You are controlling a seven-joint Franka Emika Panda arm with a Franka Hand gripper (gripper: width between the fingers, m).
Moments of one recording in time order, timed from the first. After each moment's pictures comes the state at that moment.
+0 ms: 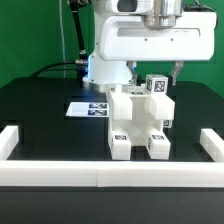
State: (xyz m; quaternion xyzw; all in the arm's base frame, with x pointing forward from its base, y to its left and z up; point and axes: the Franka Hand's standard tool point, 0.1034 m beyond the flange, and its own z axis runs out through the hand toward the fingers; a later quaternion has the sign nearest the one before) arm 0.508 0.047 0.112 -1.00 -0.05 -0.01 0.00
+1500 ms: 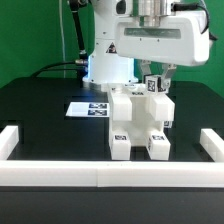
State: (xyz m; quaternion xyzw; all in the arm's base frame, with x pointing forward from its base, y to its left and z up) arm 0.508 0.052 0.111 -0.87 0.49 0.00 0.03
